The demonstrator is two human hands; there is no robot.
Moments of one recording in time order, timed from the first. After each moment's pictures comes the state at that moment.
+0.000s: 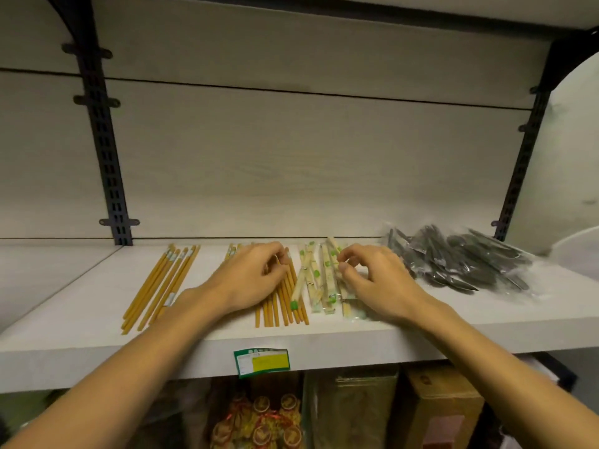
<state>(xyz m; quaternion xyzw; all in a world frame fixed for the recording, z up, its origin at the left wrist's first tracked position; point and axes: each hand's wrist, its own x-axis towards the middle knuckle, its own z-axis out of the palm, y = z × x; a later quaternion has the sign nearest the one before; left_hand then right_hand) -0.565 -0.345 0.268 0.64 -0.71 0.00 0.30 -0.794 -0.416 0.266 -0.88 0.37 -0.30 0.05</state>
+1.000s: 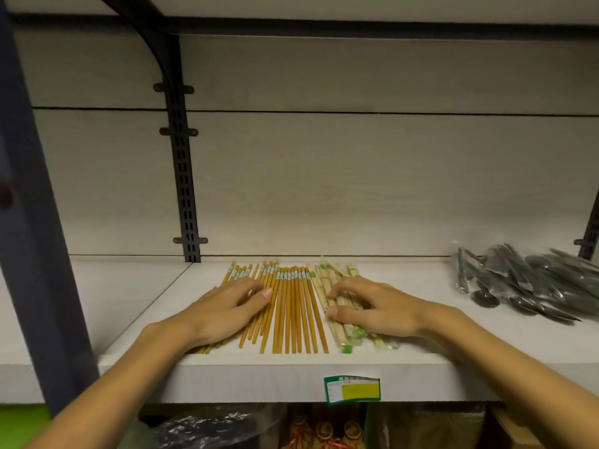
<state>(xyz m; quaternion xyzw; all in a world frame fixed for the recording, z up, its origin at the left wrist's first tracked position) -0.461 -0.268 0.269 0.74 -0.63 -0.12 0.18 -0.699 -0.400 0.277 -0.93 0.30 -0.06 0.20</state>
